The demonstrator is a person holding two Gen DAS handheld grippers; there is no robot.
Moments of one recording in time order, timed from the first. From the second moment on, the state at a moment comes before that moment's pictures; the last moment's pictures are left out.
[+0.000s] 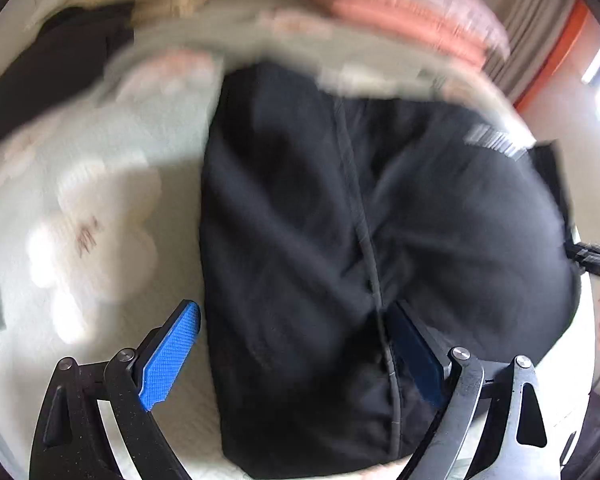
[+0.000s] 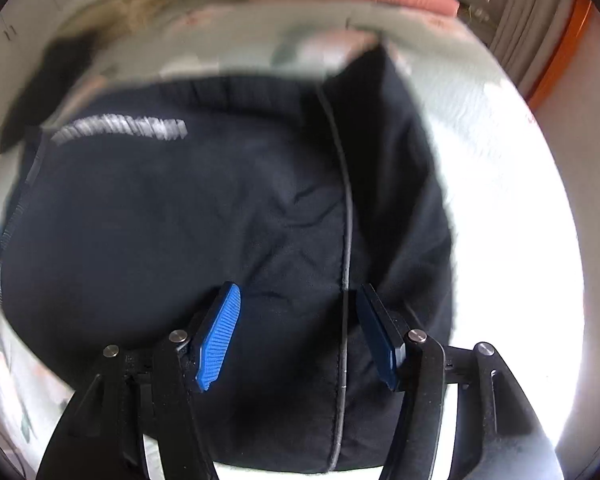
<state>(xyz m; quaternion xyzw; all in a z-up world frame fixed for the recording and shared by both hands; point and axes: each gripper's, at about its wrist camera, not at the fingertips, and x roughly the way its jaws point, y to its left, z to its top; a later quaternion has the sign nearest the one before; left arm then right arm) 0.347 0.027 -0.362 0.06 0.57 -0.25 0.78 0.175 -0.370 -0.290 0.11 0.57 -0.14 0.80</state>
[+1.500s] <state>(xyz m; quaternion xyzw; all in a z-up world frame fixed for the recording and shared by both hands) 0.400 0.023 -0.423 -0.17 0.64 -0.37 0.65 0.158 -0.476 -0.351 0.29 0.52 0.05 0.80</state>
